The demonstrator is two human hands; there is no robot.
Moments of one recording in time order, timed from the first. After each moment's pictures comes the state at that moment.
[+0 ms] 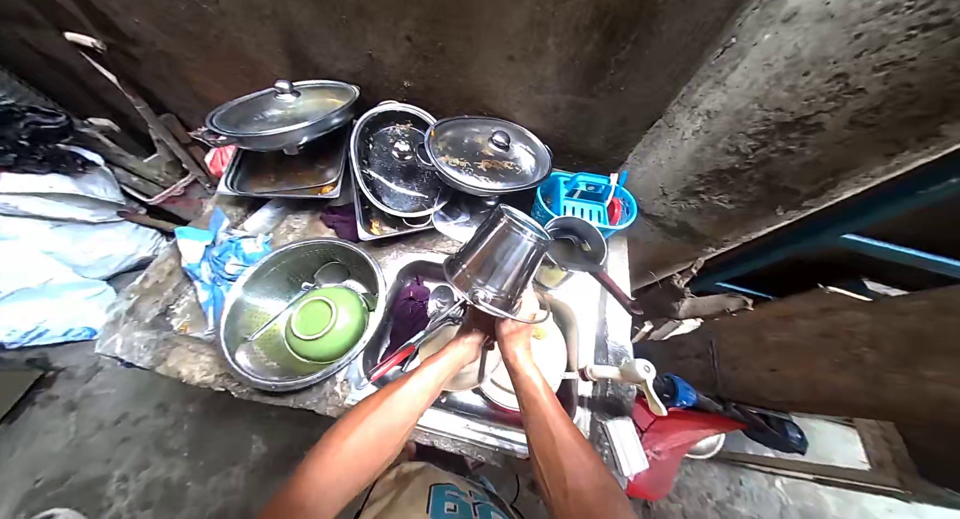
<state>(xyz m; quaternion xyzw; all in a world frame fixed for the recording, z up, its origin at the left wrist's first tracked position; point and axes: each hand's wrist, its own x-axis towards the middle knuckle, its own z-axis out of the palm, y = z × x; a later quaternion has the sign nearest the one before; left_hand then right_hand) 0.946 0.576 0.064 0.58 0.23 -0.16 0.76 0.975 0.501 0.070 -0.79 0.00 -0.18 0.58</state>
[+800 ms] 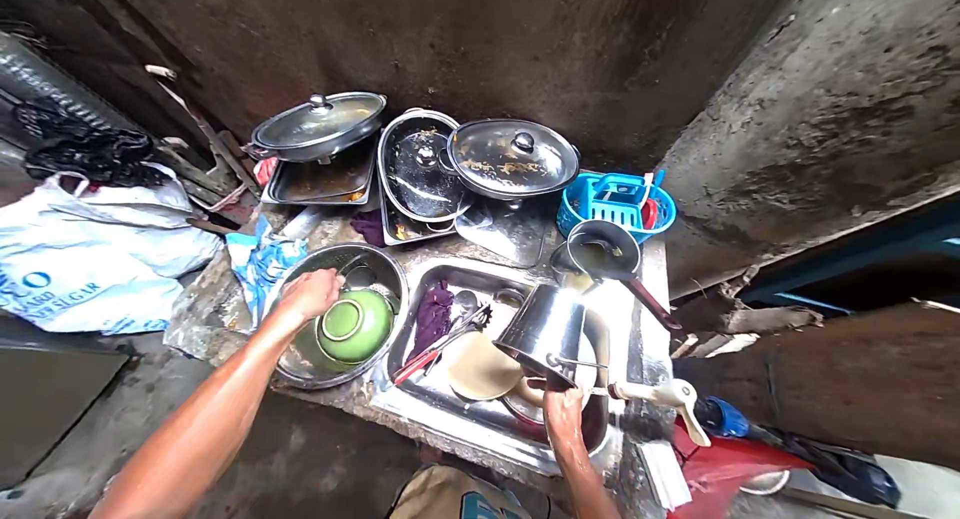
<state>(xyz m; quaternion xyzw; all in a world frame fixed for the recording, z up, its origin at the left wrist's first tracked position) 0.952 0.879 0.116 0.94 0.21 -0.23 0.11 0.889 0.444 0.036 -0.73 0.15 0.01 0.67</state>
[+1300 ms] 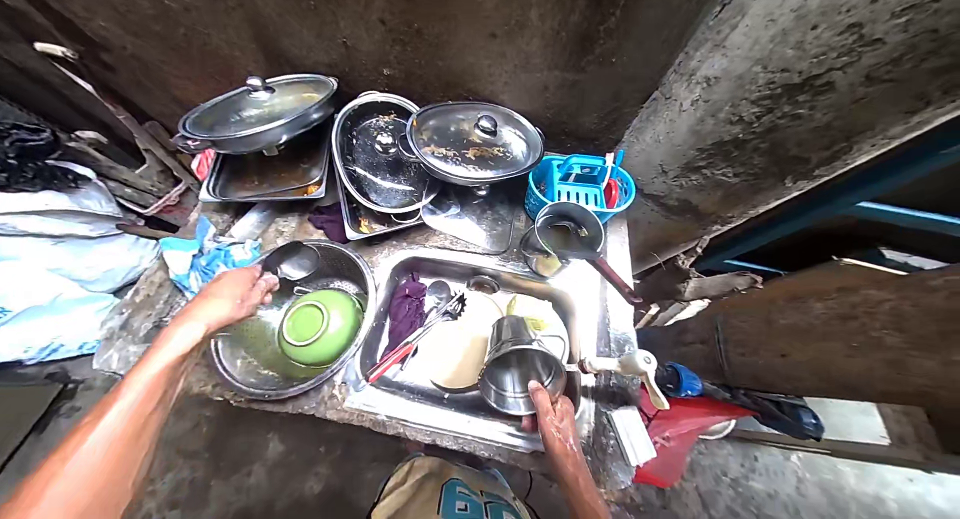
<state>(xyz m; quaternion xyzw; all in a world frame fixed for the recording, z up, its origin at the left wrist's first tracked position) 0.939 0.906 0.143 0.93 0.22 -0.20 0.21 0.844 0.400 0.040 -0.76 0.23 0.16 0.59</state>
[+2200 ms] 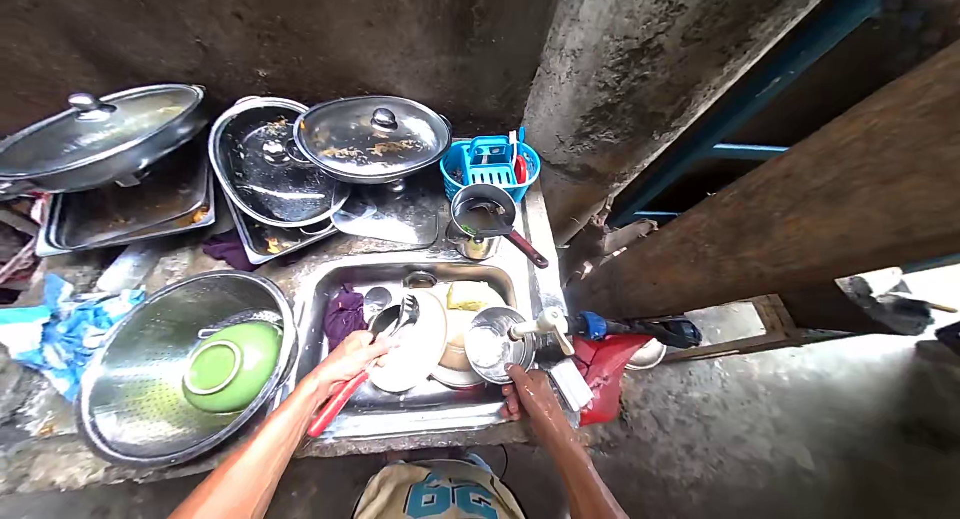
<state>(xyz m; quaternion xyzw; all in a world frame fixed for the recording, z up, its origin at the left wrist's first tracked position) 0.933 0.680 0.013 0.75 0.08 -0.33 0.57 0.844 0.340 0.042 -0.62 0.36 0.25 0.65</state>
